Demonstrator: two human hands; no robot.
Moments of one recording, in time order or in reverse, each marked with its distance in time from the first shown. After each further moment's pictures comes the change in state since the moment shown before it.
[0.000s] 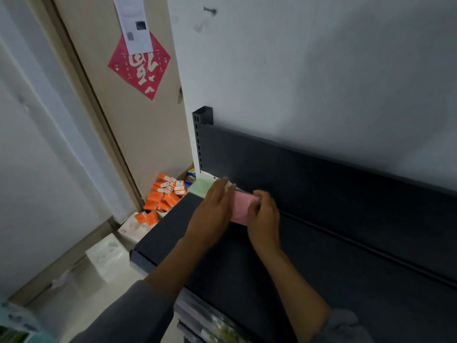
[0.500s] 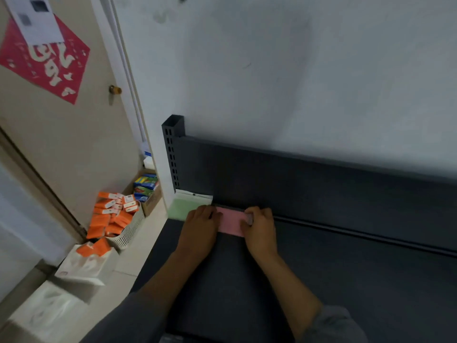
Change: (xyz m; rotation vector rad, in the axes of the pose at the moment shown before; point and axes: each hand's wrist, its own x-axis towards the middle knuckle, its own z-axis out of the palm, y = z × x) left_hand 0.042 -0.078 0.065 0.034 -0.123 0.229; right_hand 0.028 0.037 0.046 -0.415 0.051 0.220
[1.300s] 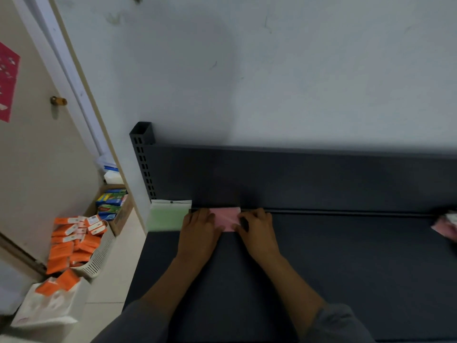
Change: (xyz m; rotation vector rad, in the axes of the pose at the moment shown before) left_hand 0.013 0.022 0.016 -0.074 0.071 0.041; right_hand -0.021 0.021 -0.021 -0.200 0.048 -0.010
